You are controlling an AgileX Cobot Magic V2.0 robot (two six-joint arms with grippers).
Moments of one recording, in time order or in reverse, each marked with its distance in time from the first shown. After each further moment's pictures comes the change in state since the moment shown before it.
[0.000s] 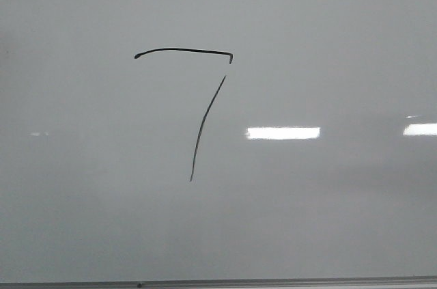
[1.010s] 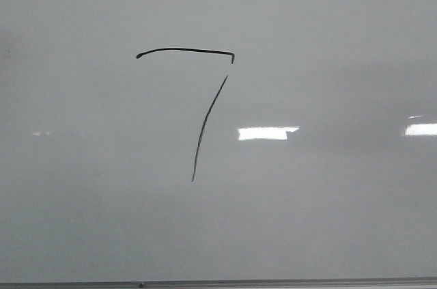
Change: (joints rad) left arm 0.000 0.000 0.000 0.000 0.002 0.000; right arm 0.066 0.179 -0.300 0.670 0.257 -0.686
